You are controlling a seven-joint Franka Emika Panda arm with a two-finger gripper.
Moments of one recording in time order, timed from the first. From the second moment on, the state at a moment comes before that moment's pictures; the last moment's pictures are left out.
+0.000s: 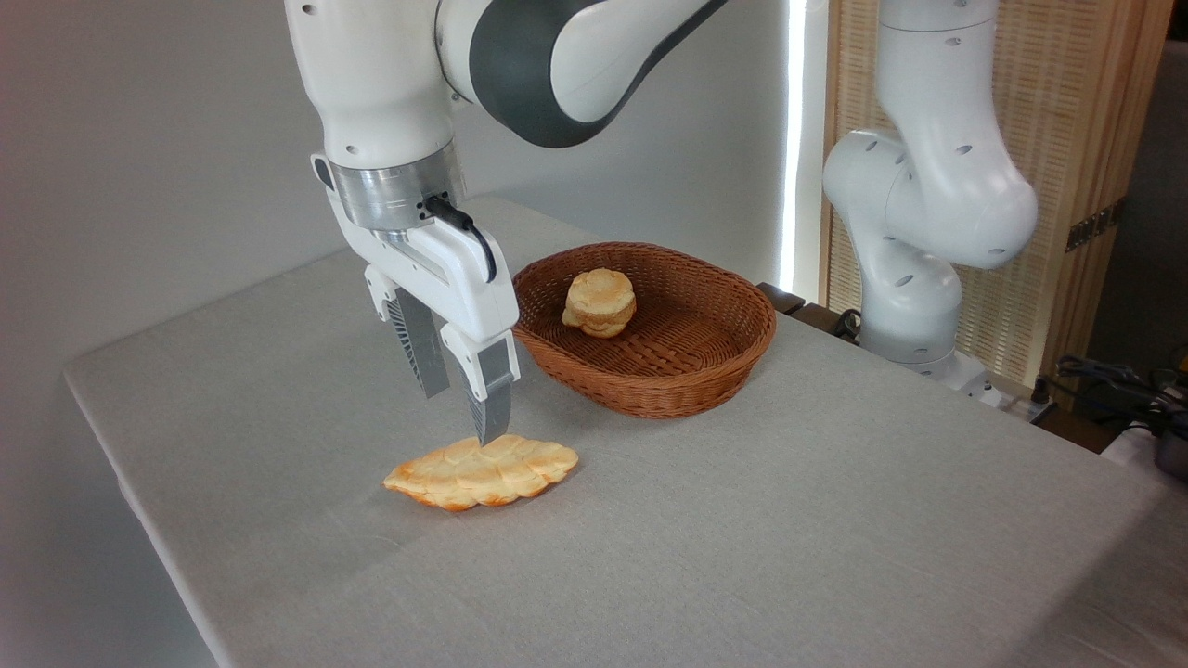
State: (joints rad) arm -0.16 0.04 0.06 -1.79 -0.09 1.82 0.70
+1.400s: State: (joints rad) arm -0.16 0.04 0.07 -1.79 -0.09 1.82 0.71
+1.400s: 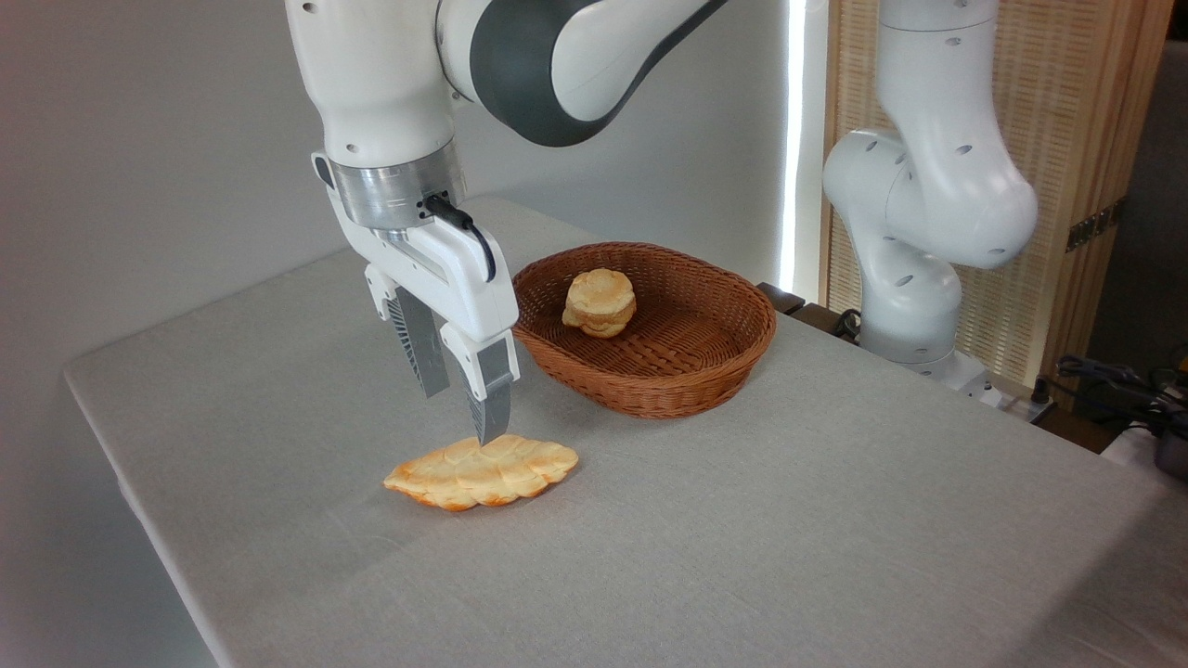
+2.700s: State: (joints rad) arm -0.23 0.11 0.06 -1.92 -0.09 1.93 1.13
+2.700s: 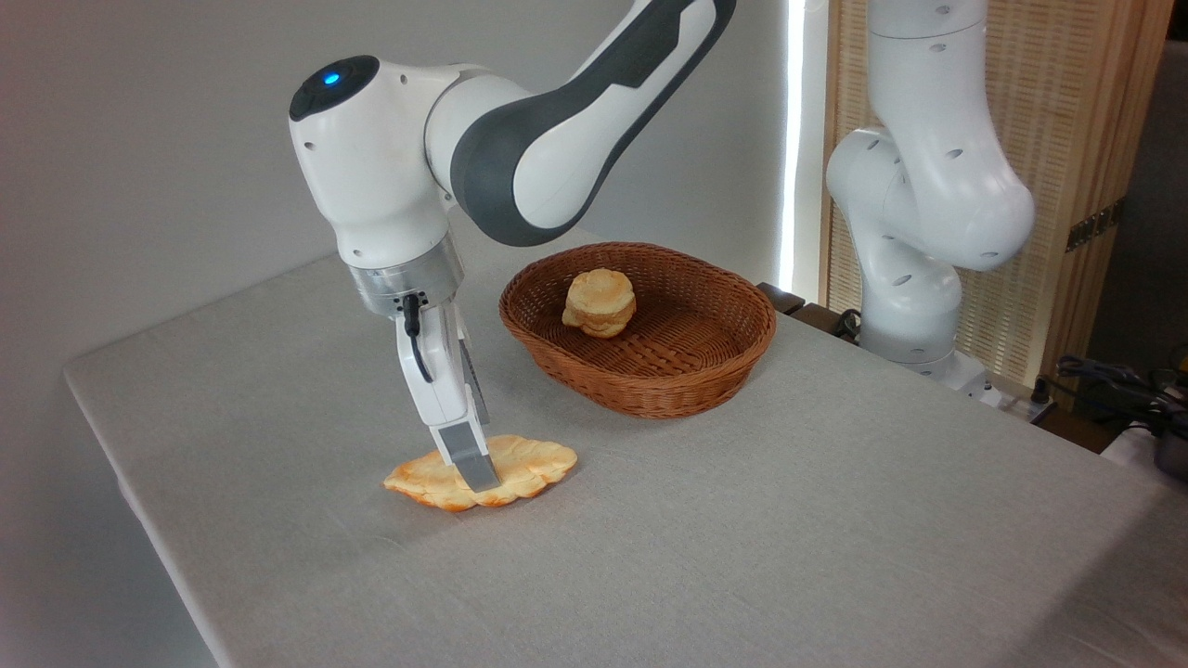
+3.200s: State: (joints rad) arm -0.24 0.12 0.06 -1.92 -0.03 1.95 1.21
